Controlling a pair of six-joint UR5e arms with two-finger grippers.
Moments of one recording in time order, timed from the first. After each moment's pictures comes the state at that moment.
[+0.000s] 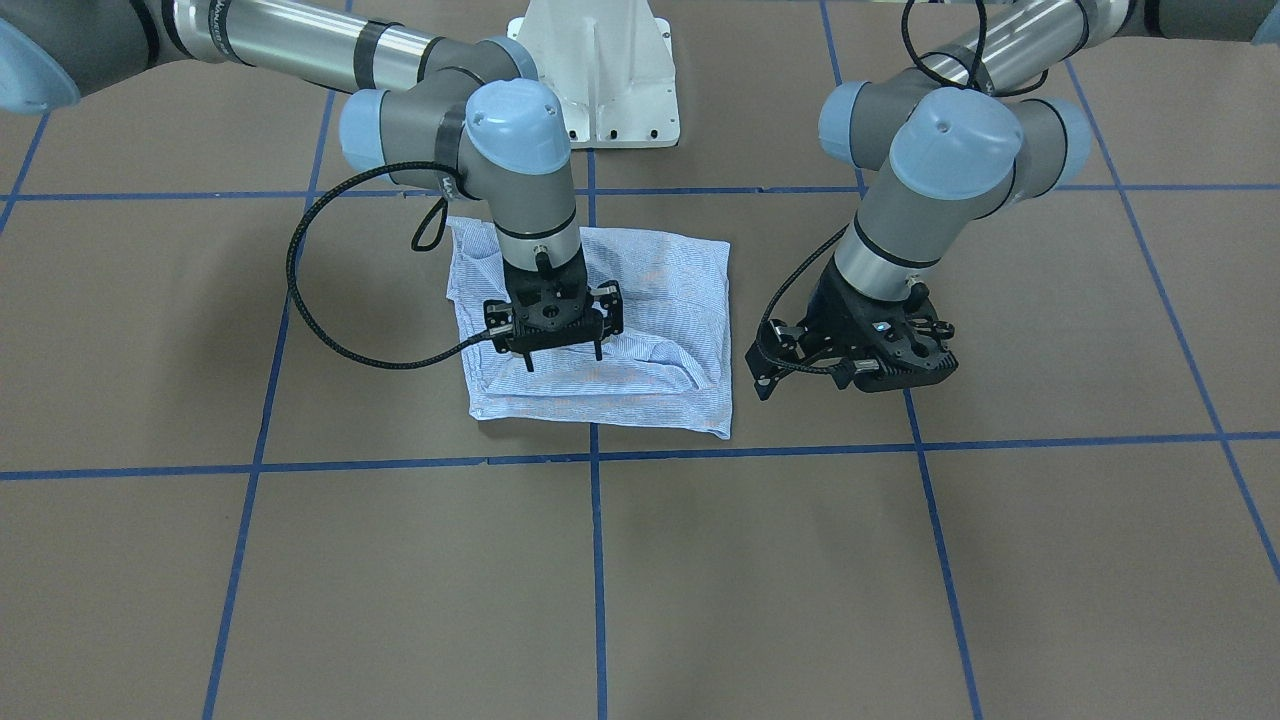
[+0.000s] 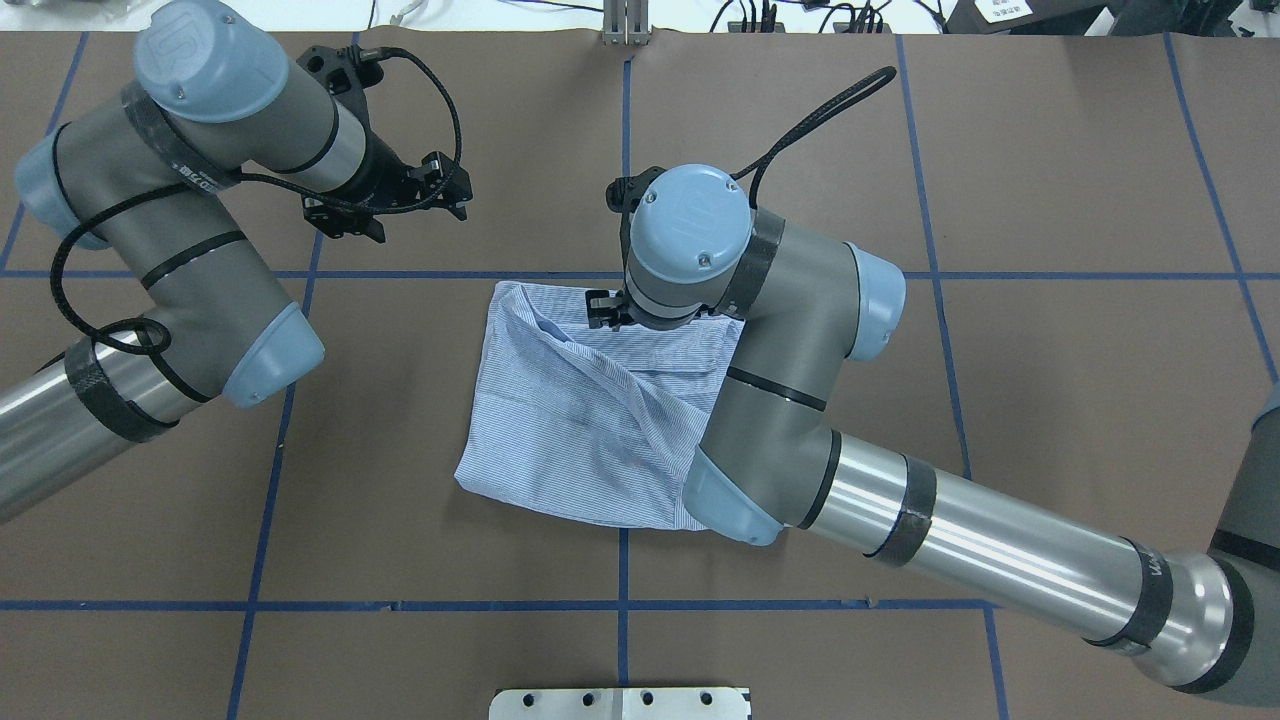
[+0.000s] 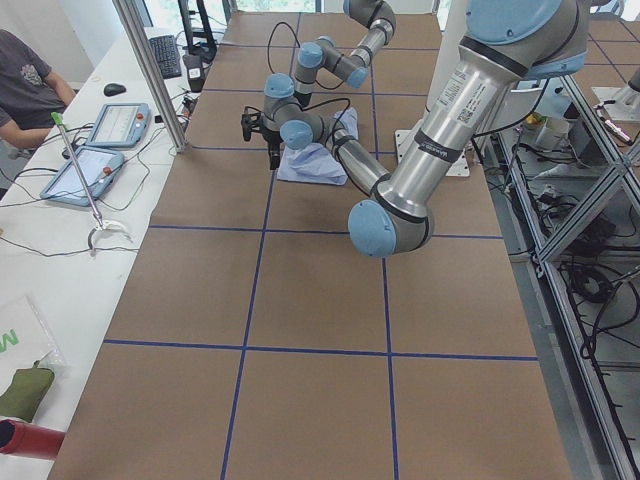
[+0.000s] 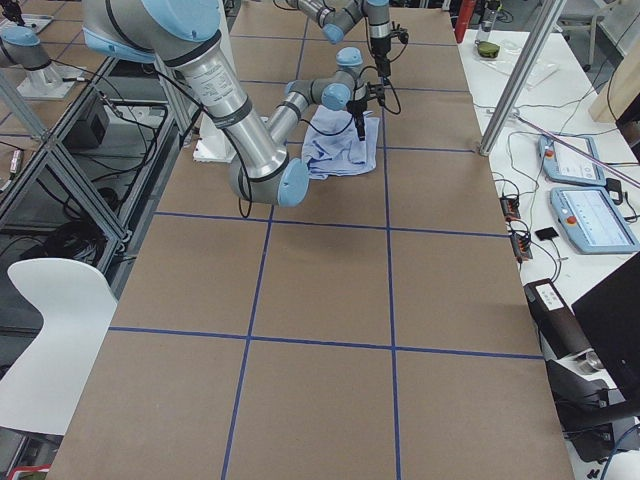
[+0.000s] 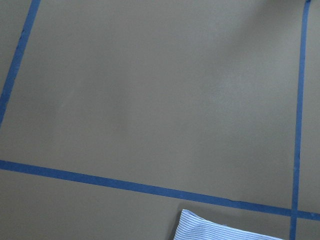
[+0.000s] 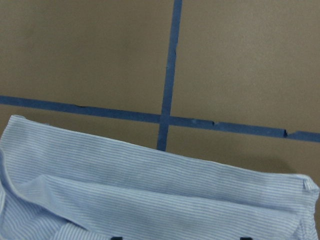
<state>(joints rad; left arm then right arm) -0.82 -2.15 -1.63 -1.83 -2.02 -1.27 0.53 -0.78 1.54 -1.49 1.76 1.10</state>
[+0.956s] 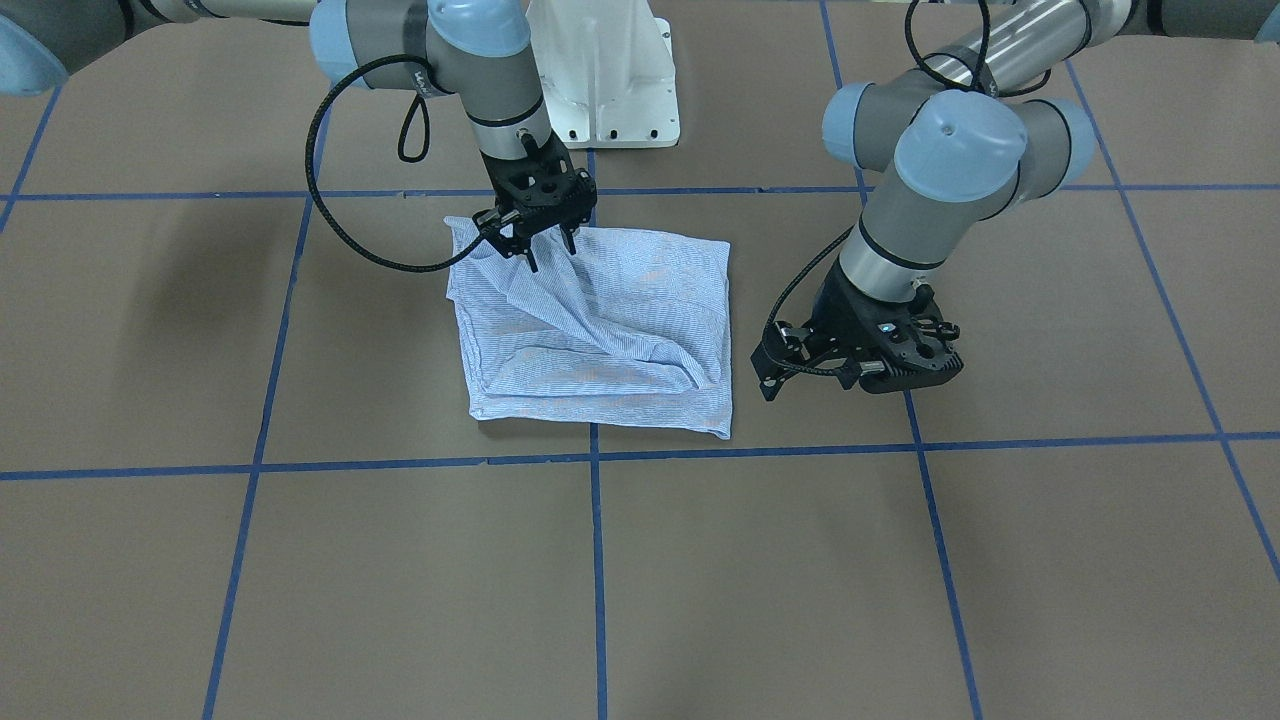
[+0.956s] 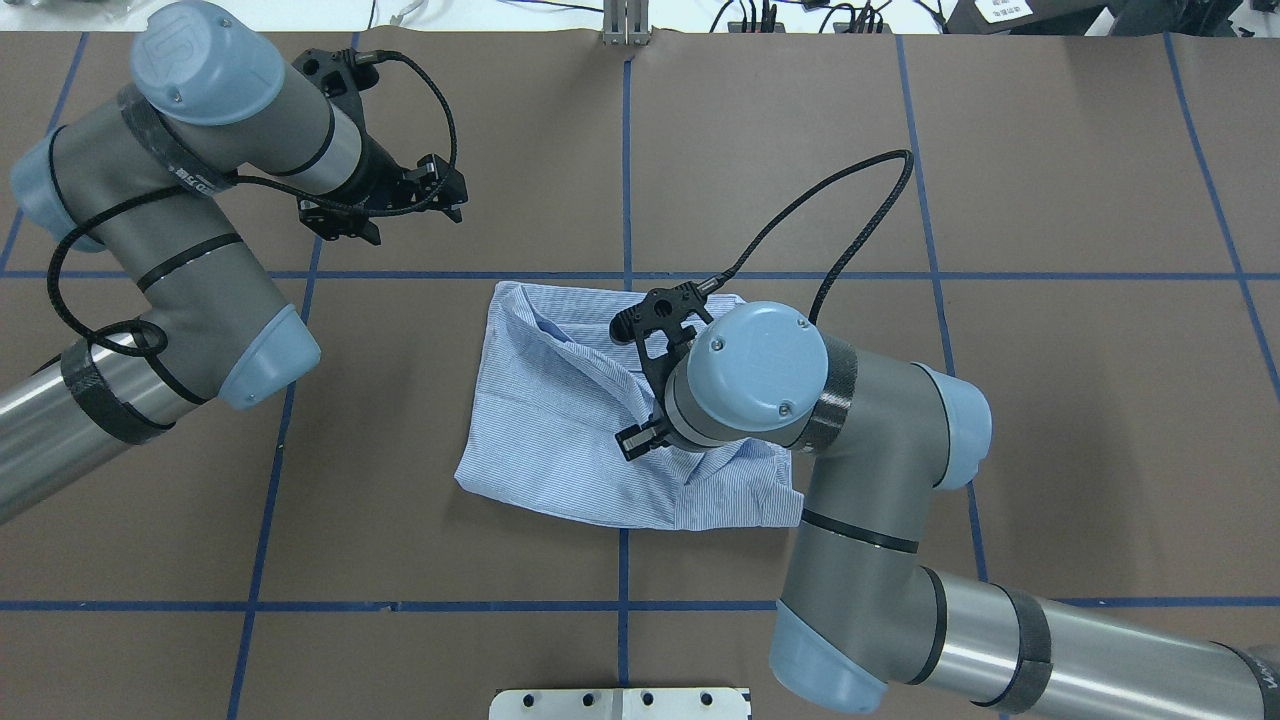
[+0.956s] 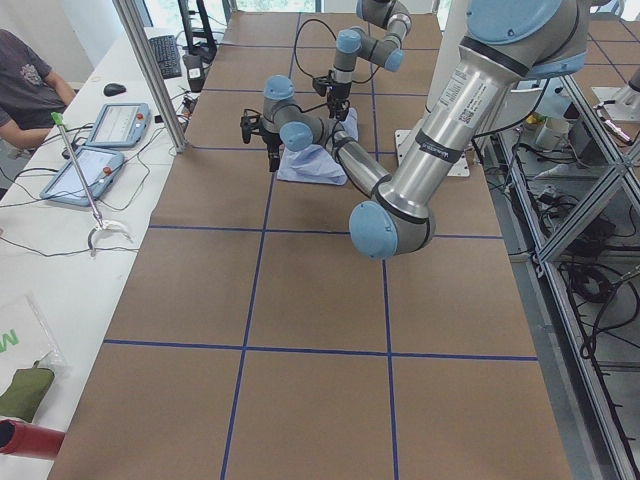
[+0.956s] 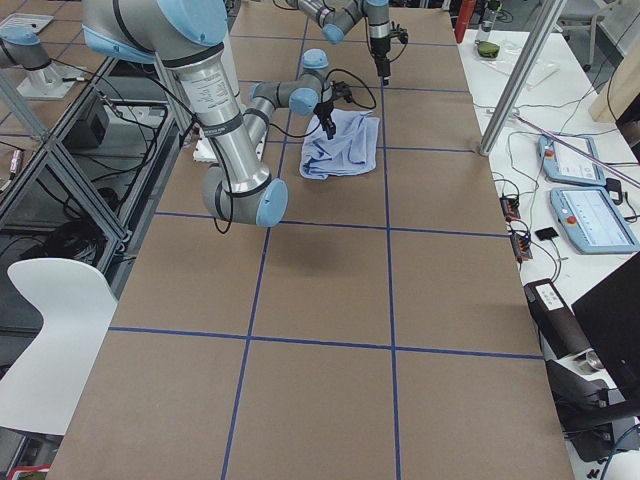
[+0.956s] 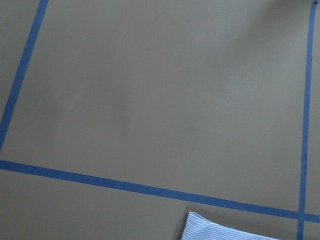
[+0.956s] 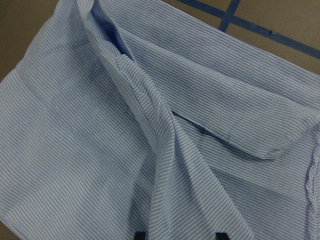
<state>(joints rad) -0.82 -2.14 -1.63 -1.83 -2.02 -1.27 0.40 -0.96 1.82 -1.53 1.74 0.83</state>
